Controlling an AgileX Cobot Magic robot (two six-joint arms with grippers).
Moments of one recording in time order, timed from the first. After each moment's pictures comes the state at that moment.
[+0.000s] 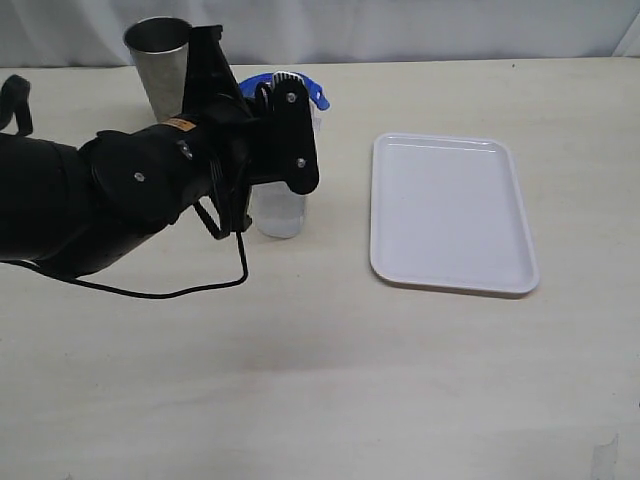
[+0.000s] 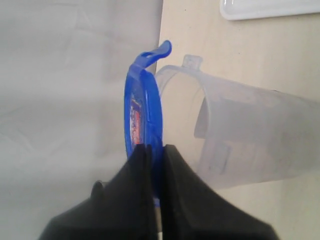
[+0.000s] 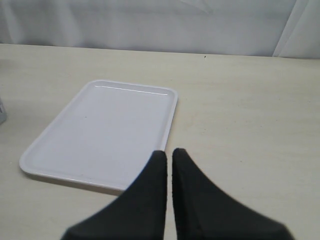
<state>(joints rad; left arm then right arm) -0.84 1.67 -0.84 -1.08 -0.53 2.11 0.05 0.00 0.00 -0.06 0.35 -0.01</state>
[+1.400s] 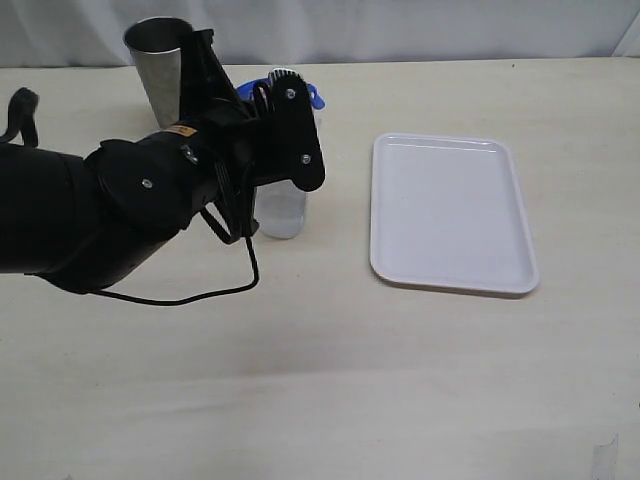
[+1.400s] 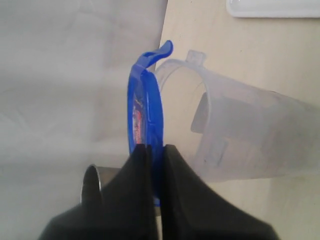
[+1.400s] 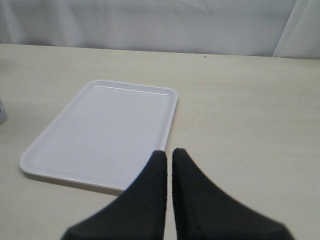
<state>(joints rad) -0.88 1.66 -0.84 -1.19 -0.59 2.11 0.05 0.00 0.00 -0.06 0.35 -0.01</state>
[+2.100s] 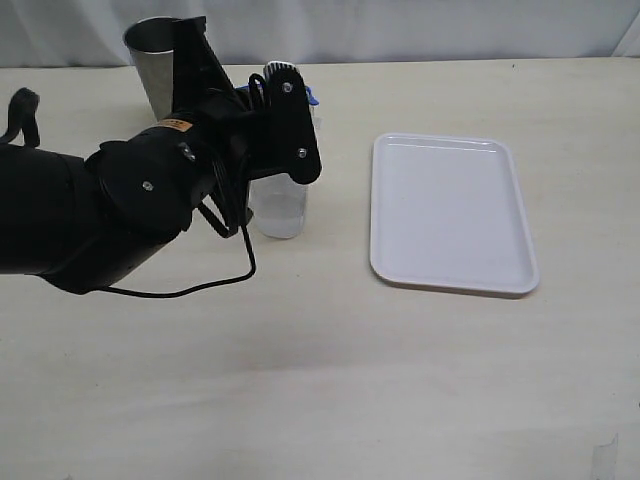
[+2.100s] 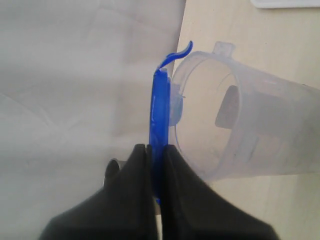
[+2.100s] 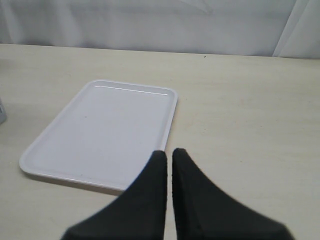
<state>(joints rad) -0.88 1.66 -0.84 -1.16 -0.65 2.11 0.05 0.00 0.00 -0.06 0.35 -0.01</state>
